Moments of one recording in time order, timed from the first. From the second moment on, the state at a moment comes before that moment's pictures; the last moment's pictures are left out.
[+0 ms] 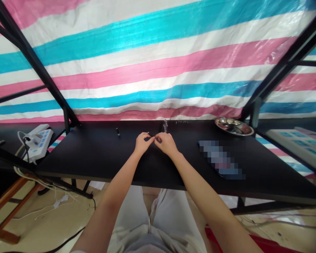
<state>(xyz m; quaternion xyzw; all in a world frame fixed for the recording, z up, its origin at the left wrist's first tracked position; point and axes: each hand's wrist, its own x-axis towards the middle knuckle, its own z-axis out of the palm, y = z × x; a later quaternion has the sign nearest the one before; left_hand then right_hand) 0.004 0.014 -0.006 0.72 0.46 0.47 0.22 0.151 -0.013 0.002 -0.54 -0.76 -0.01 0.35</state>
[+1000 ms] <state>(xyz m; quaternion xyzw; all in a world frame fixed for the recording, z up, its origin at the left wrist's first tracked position) -0.098 0.047 0.013 0.57 0.78 0.26 0.06 0.148 -0.013 0.001 -0.51 -0.77 0.04 0.38</state>
